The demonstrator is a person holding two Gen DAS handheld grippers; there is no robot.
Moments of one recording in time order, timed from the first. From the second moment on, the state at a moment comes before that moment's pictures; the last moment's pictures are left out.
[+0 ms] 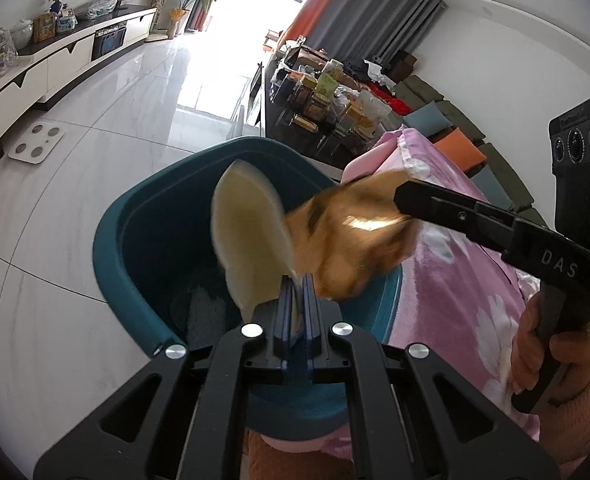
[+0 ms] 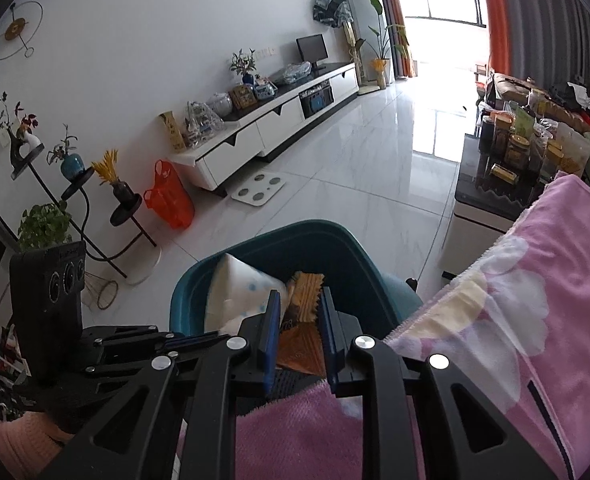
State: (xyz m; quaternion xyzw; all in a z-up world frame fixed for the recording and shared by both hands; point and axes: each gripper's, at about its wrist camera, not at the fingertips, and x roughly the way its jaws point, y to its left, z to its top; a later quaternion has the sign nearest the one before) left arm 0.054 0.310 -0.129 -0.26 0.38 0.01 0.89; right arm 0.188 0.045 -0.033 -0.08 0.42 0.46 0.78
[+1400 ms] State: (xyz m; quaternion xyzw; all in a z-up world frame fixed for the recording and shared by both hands) left arm 0.089 0.019 -0.047 -0.06 0.34 -0.27 0.90; right arm 0.092 -0.331 0.010 0.11 0.31 0.22 0.92
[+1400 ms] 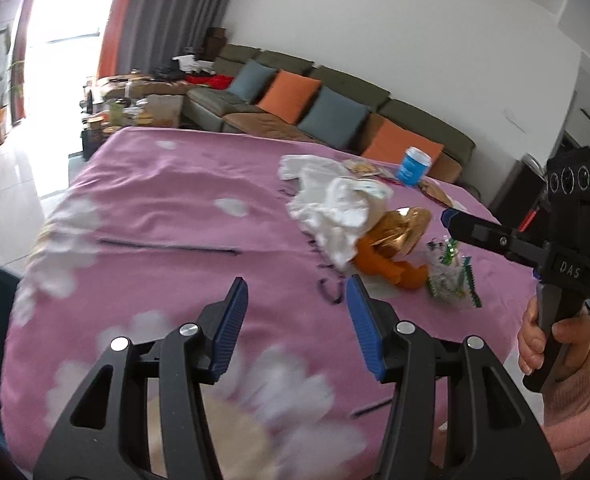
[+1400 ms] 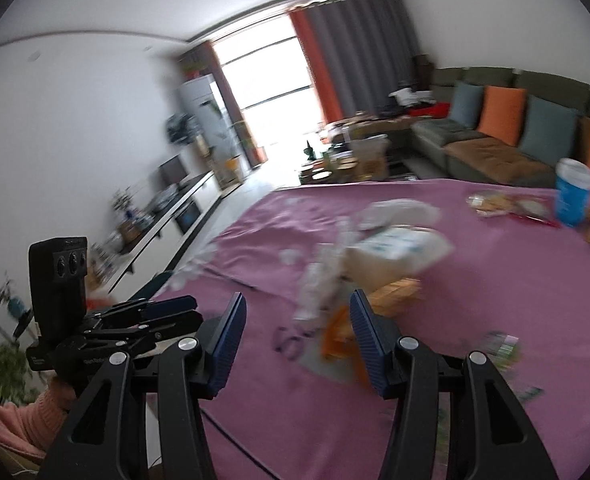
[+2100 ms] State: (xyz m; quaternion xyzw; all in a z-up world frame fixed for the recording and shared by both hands) left arm 0.170 -0.053 -0.059 -0.04 0.39 -0.26 0.88; right arm 0.135 -0.360 -0.036 0.19 0.36 0.17 0.90
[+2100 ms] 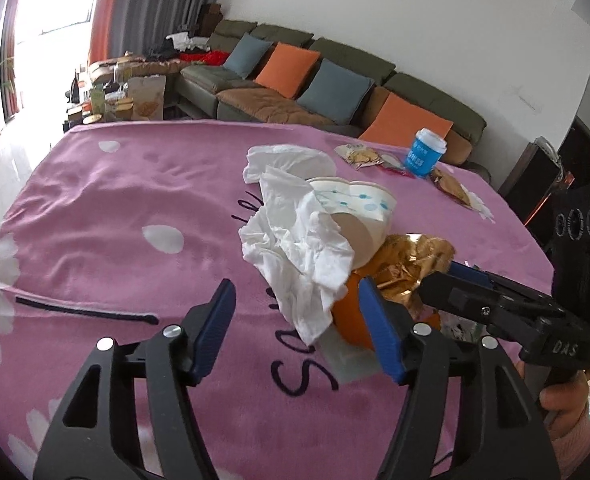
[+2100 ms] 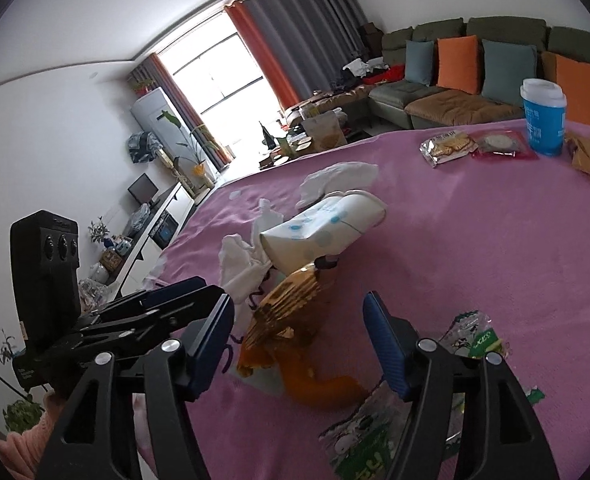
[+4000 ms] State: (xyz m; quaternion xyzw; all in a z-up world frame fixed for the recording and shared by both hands) left arm 0.102 0.048 -0.066 -0.11 0.37 -0.27 0.88; right arm 0.127 -0.384 -0.041 0.20 0.35 0.13 0.91
